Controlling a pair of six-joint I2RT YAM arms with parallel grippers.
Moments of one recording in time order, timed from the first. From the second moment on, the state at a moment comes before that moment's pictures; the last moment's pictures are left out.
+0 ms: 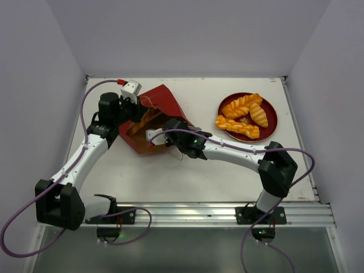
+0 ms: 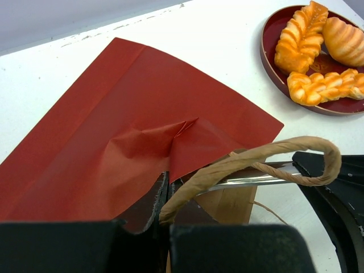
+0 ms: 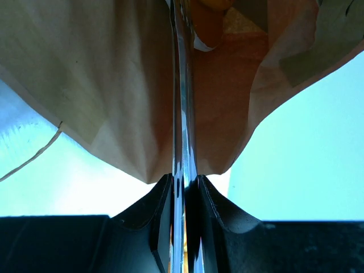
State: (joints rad) left arm -0.21 1.24 0.95 -0.07 0.34 -0.02; right arm 1.01 1.72 1.28 -0.24 0.48 -0.97
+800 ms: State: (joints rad) left arm -0.21 1.24 0.95 -0.07 0.34 -0.02; right arm 1.01 1.86 1.36 -0.18 0.49 -1.00
